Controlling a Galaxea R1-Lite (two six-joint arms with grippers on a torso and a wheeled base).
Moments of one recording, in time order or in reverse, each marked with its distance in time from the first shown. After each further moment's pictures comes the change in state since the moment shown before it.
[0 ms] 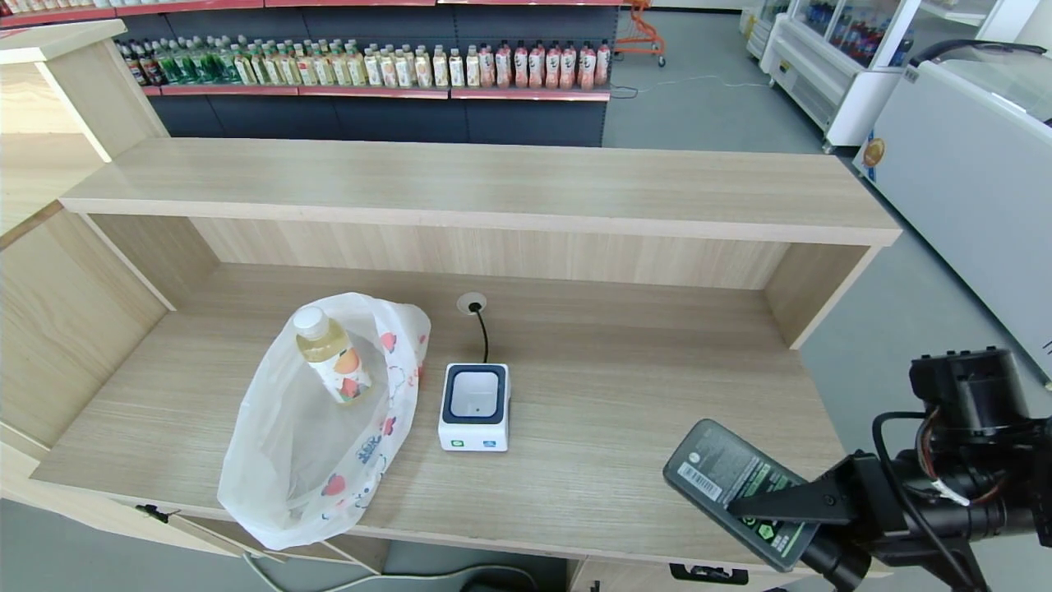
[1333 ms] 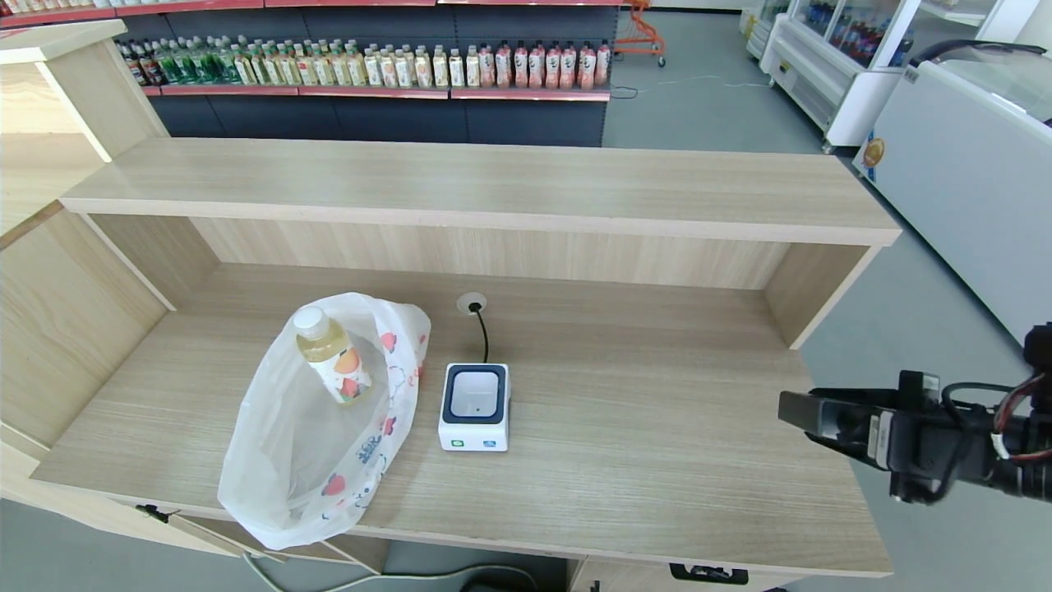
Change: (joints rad) left arm 0.000 0.000 0.000 0.000 0.000 0.000; right arm -0.259 -0.093 0.016 -0.137 -0.564 1.240
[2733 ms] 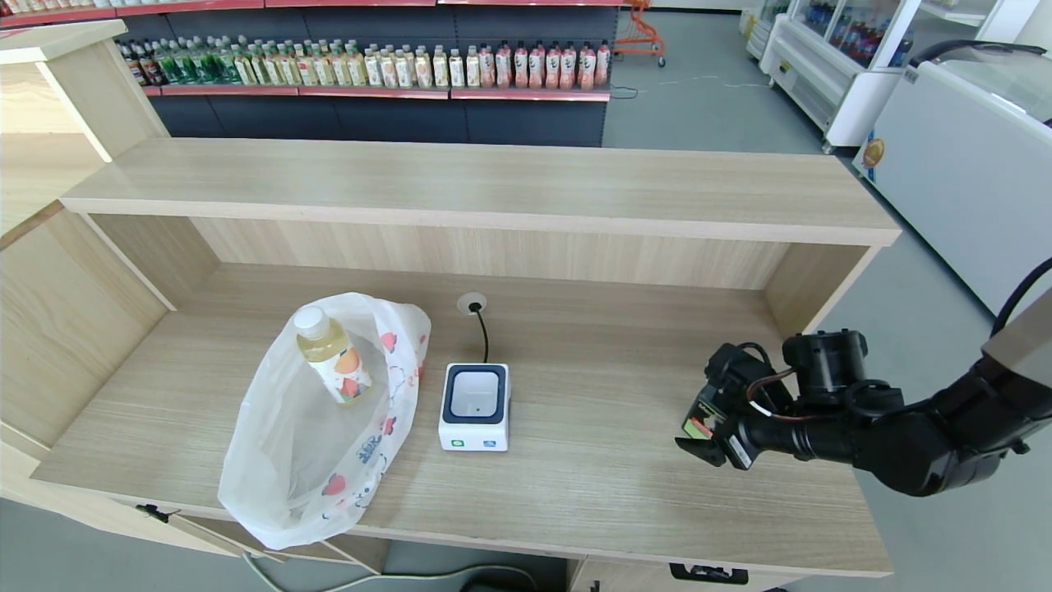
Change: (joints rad) left arm 0.000 0.000 0.000 0.000 0.000 0.000; right arm 0.264 0.541 -0.276 -0.143 -0.359 0.970
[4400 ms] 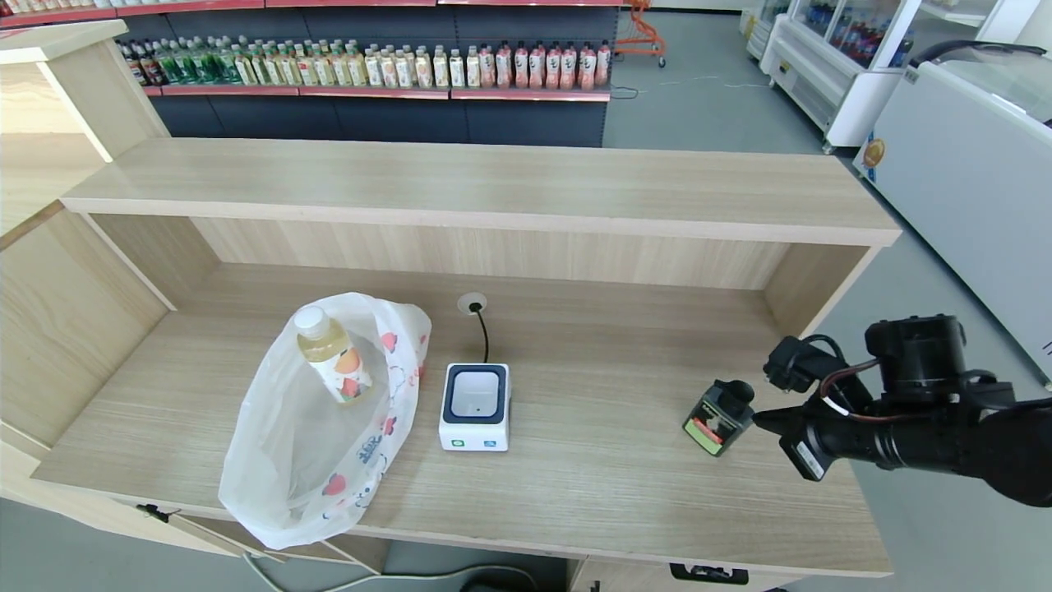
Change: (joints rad) left arm 0.000 0.000 0.000 0.000 0.000 0.000; right arm -0.093 -0.273 0.104 0.198 -0.018 -0.082
